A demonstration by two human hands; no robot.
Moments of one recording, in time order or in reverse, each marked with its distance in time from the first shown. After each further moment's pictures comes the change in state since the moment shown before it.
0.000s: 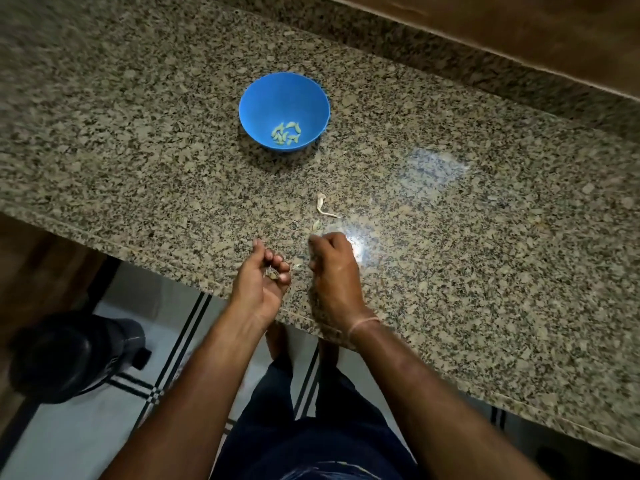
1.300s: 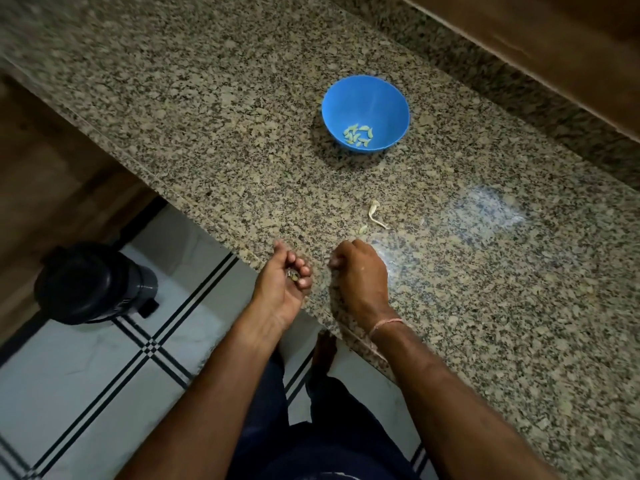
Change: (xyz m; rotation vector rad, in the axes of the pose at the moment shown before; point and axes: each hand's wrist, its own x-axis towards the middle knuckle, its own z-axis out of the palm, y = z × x) left_hand -0.012 -0.014 -0.028 -0.230 0.024 0.059; right_hand 0.009 -0.002 0.014 -0.191 -0.178 -0.164
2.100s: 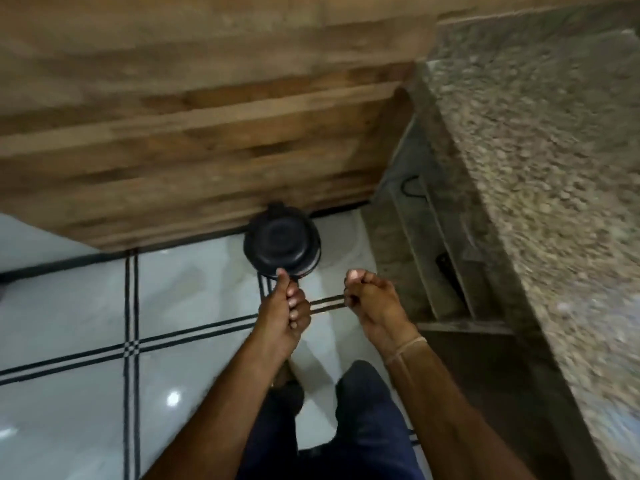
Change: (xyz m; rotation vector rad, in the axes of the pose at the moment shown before) left_hand -0.057 0.251 -0.436 -0.525 0.293 0.223; right_hand -0.014 -0.419 0.317 0.787 -0.680 0.477
